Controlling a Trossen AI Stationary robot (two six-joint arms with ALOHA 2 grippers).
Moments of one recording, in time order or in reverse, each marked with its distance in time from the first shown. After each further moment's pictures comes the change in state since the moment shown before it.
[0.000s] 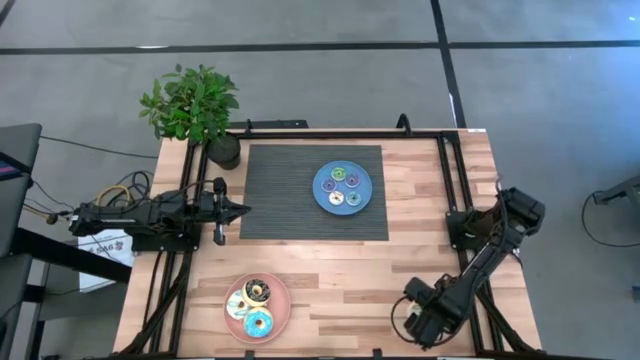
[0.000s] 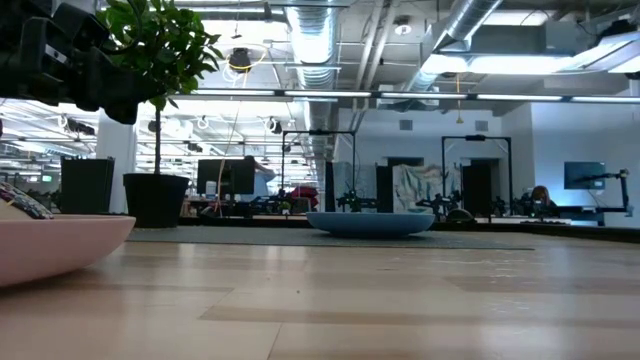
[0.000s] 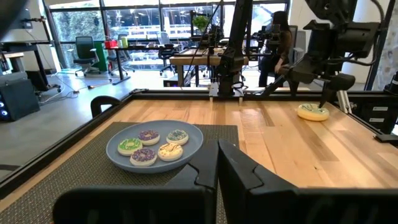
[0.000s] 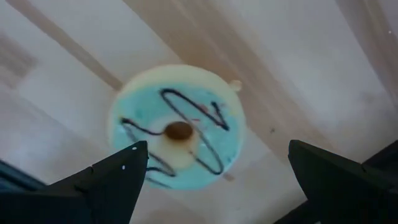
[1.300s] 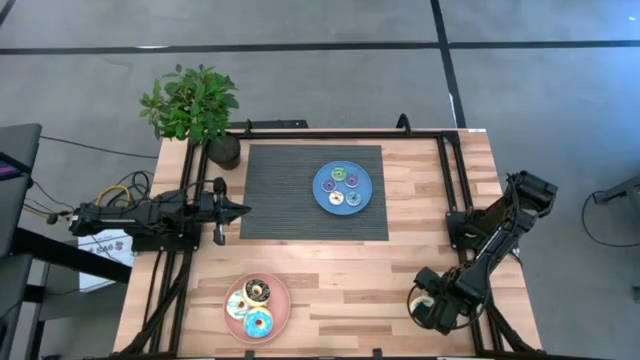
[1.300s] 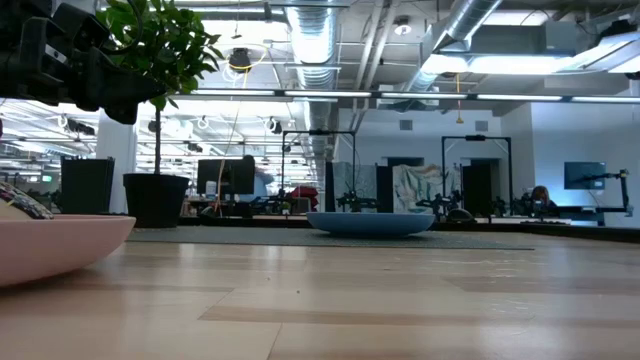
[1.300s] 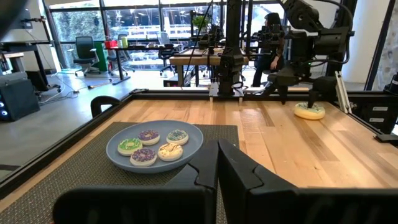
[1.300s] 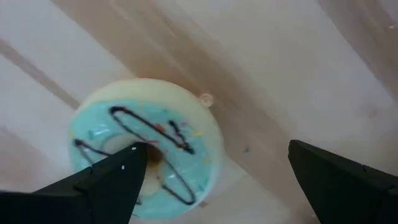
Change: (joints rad) left arm 0.000 0.000 0.000 0.000 0.000 0.000; right arm 0.061 -0.185 -0.301 0.245 0.065 0.108
